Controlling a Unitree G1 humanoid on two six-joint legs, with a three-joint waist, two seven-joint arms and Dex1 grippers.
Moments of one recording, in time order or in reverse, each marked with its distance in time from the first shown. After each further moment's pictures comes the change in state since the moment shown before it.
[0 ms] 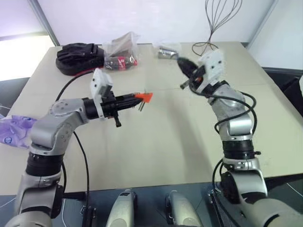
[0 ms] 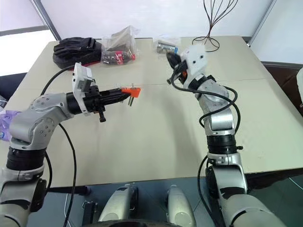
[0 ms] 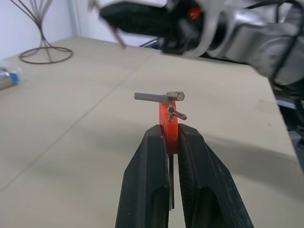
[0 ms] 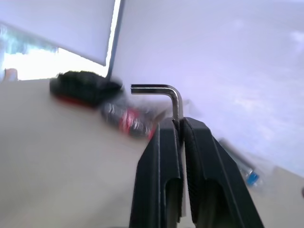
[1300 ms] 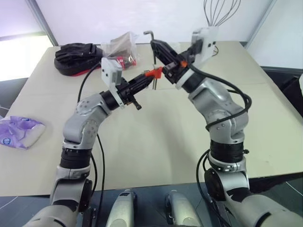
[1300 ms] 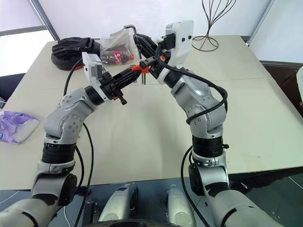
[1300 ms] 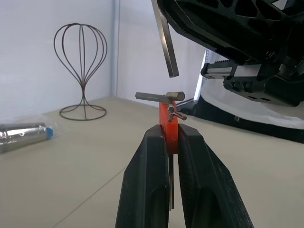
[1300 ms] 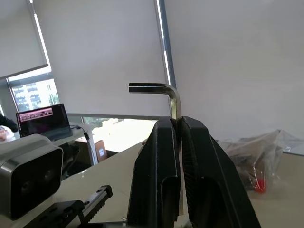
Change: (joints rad) left arm -0.066 -0.278 0.007 0.097 0.043 -0.157 0.181; right arm -0.089 0.145 0.055 -0.227 0.380 0.341 -0.171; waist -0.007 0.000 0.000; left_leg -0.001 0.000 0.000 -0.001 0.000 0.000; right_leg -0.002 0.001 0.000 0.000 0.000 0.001
